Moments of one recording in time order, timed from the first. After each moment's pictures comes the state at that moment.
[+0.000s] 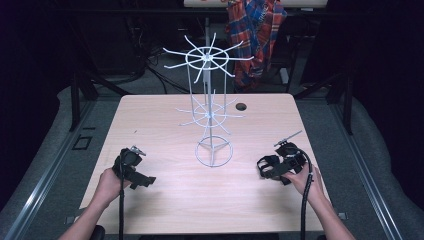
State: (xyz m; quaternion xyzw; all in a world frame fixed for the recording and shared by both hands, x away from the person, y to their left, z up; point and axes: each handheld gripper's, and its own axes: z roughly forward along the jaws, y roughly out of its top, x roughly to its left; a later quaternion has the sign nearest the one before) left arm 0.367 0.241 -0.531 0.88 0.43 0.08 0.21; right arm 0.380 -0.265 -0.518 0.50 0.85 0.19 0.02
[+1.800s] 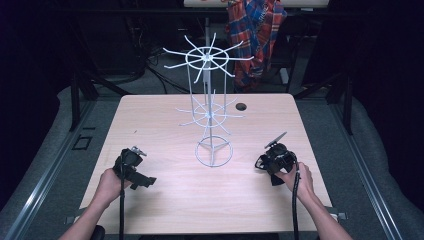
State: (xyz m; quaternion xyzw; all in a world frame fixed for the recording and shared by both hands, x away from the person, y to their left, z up) left arm 0.368 0.240 -0.532 0.88 0.43 0.07 0.20; right arm 0.398 -0.244 -0.544 0.50 0.86 0.11 0.07
